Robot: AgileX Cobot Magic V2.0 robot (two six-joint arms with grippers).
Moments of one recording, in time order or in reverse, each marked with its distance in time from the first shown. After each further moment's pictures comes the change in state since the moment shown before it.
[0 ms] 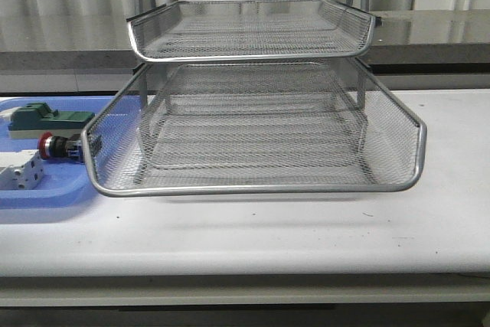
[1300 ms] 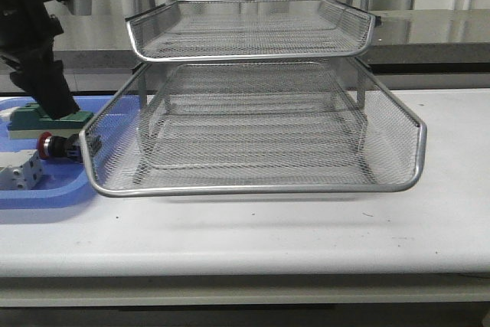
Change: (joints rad) left arm -0.002 0.823 -0.745 -0.092 0.254 0.833; right arm 0.000 0.000 0.000 0.000 0.000 0.000
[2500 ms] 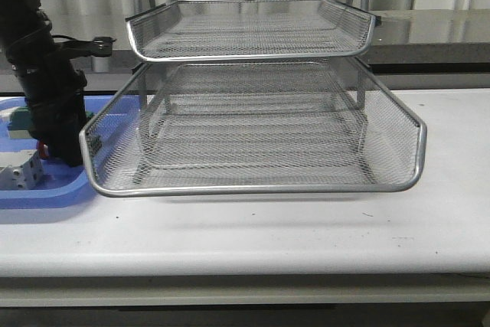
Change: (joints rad) left arm -0.014 0.146 -0.005 -0.082 -0.057 0.267; right arm 0.000 0.000 0.000 0.000 0.008 0.002
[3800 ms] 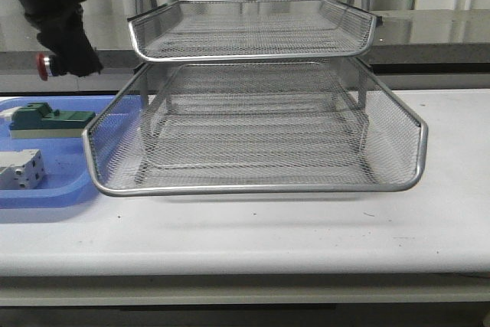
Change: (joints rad) left arm -0.006 -0.064 -0.290 0.044 0.141 -0.171; right arm 0.000 0.000 0.000 0.000 0.000 0.000
